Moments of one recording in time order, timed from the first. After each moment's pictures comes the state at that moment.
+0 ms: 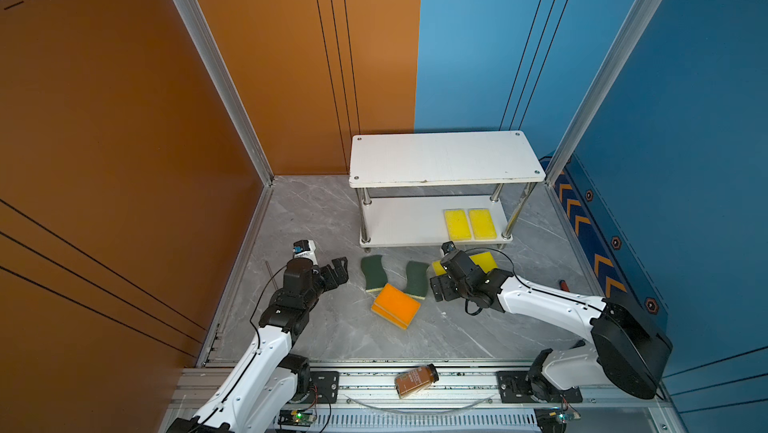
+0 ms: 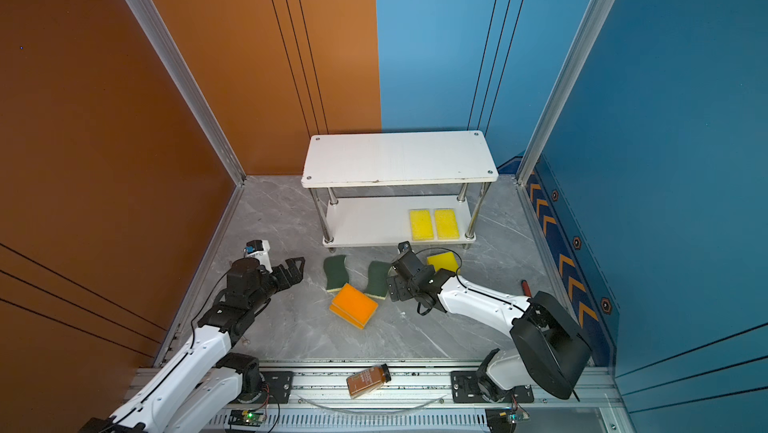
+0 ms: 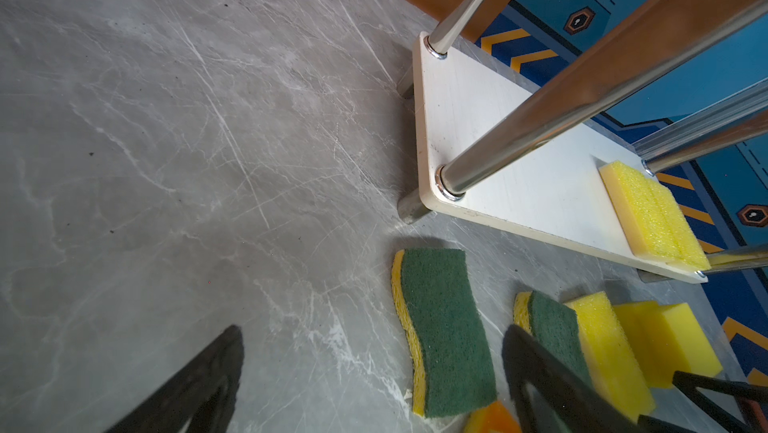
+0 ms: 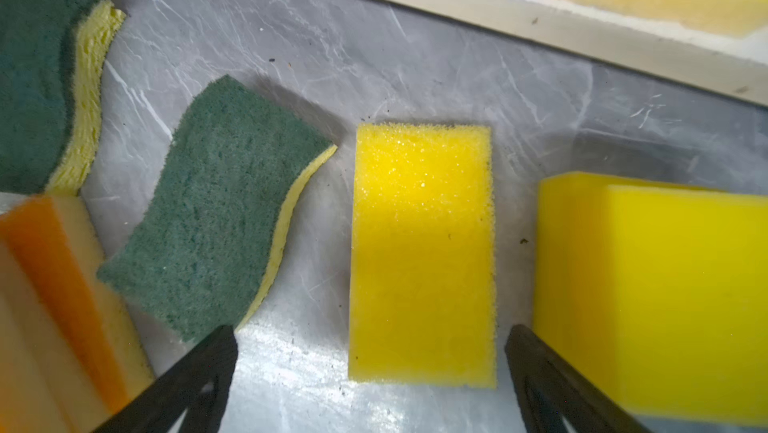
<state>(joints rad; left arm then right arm) -0.18 0.79 0.36 -0.10 0.06 -0.54 0.78 1.41 0.74 -0.35 0.23 0.40</state>
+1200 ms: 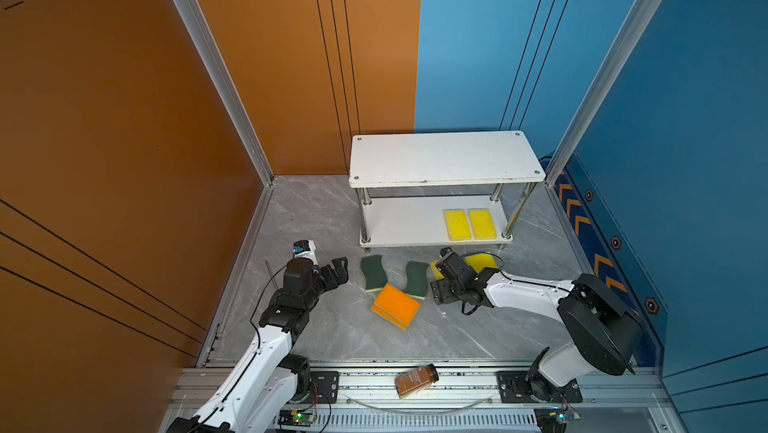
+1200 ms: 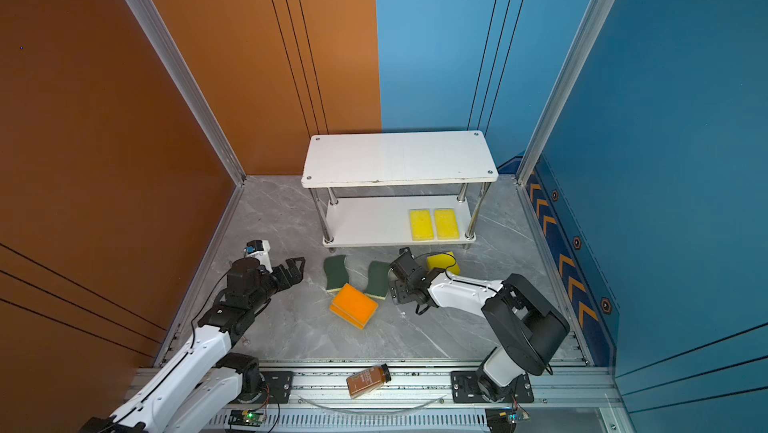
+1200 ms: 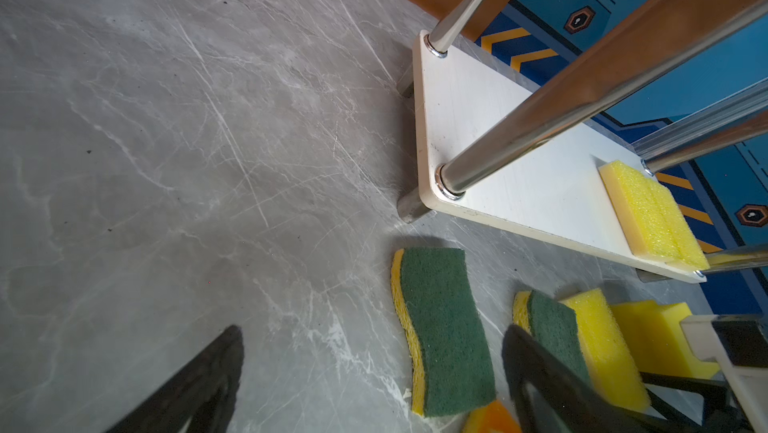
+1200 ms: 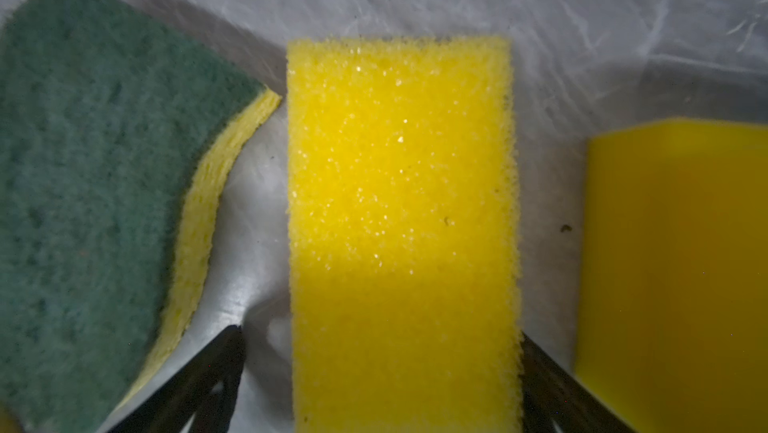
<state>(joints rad) -0.18 0.79 0.36 -0.10 0.06 -0.54 0.75 1.57 0.75 -0.30 0.22 0.43</state>
